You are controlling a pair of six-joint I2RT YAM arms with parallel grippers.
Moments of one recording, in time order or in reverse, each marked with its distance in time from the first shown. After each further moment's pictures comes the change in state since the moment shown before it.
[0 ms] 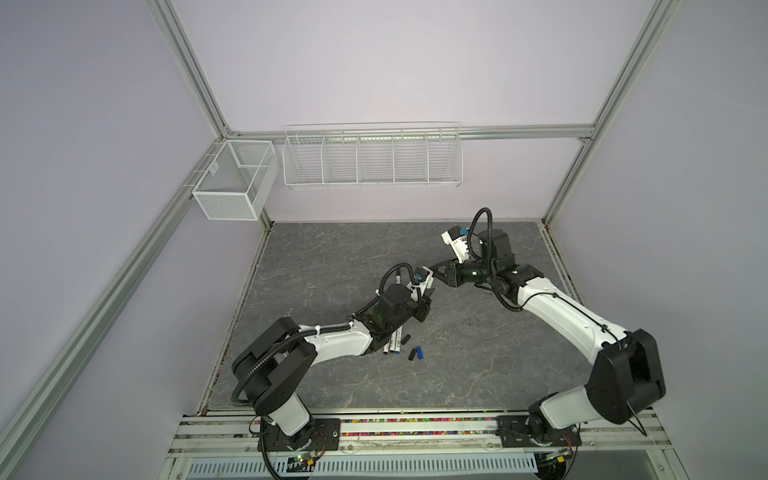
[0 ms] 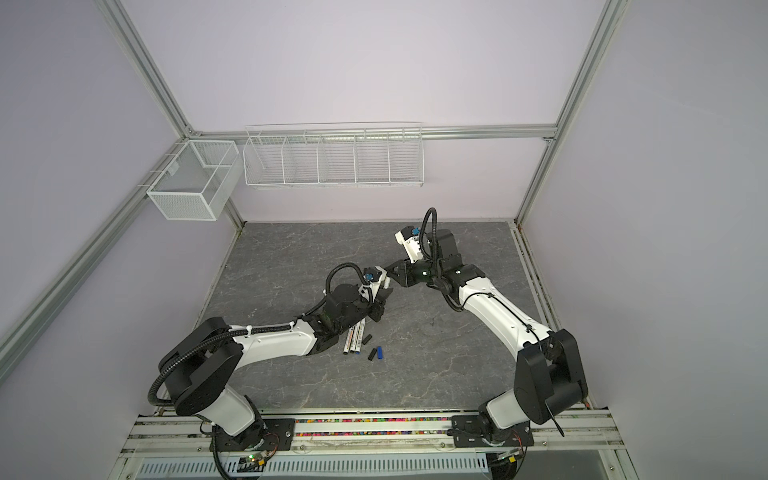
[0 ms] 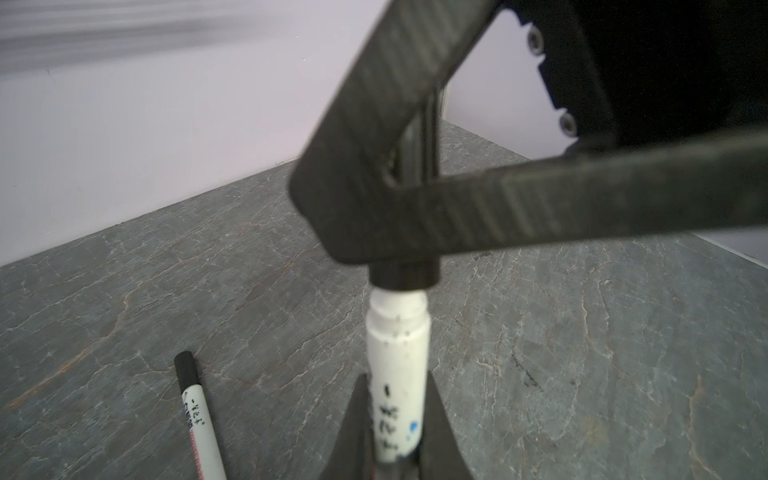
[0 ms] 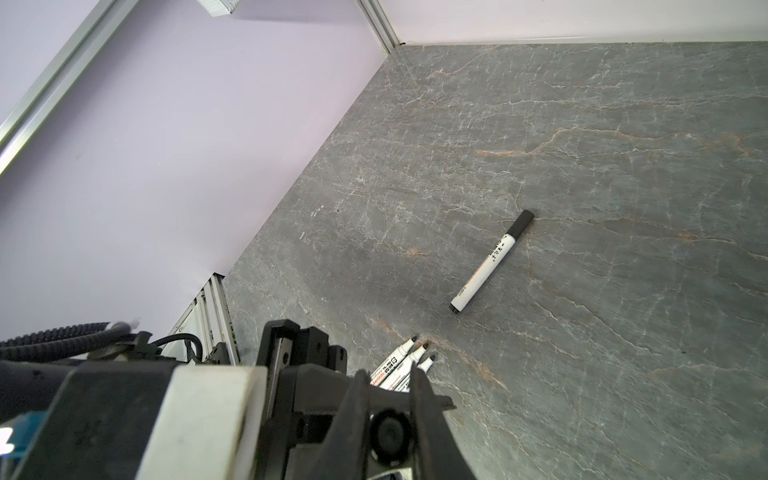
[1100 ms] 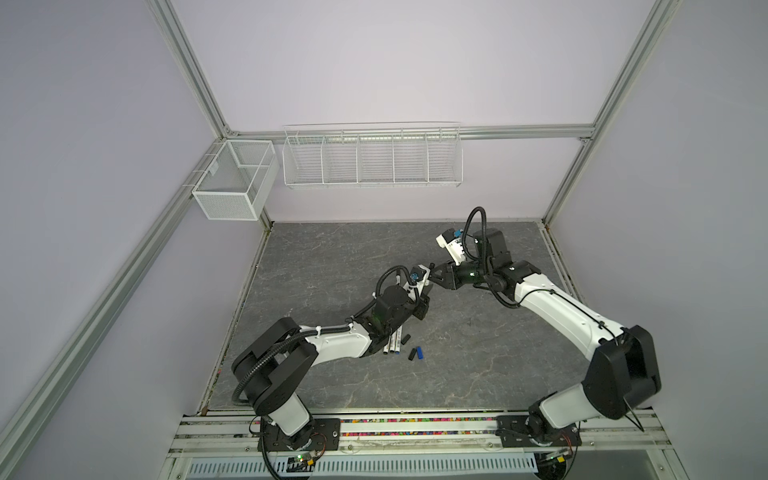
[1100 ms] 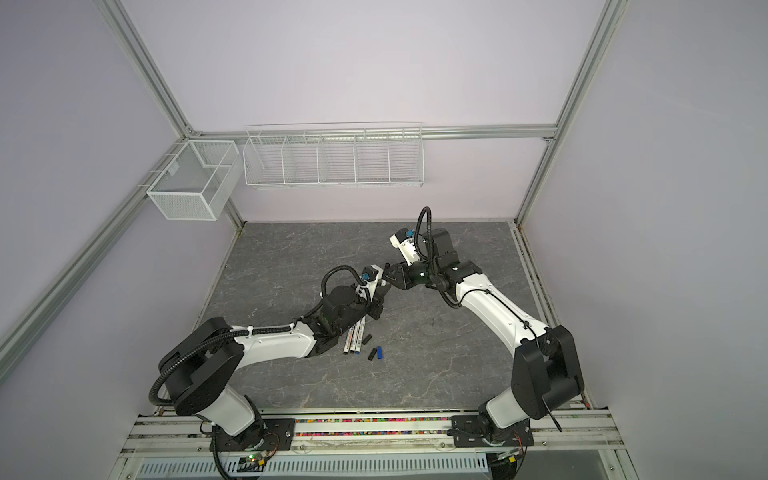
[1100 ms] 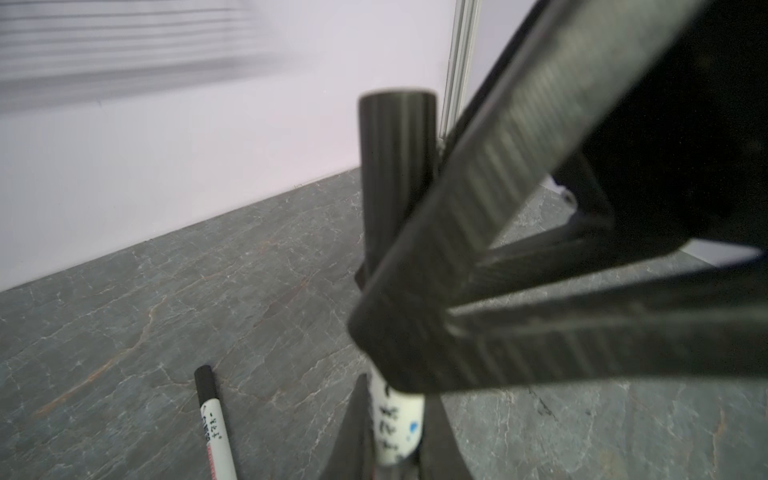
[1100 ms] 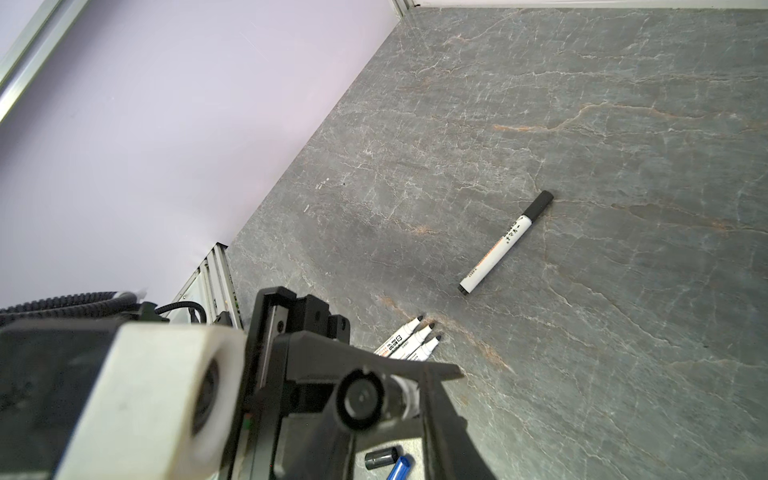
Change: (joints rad) left arm 0.000 0.000 -0.033 0.117 -0.050 0.008; right arm 0.012 0.027 0.049 -0.098 -0.030 -0.067
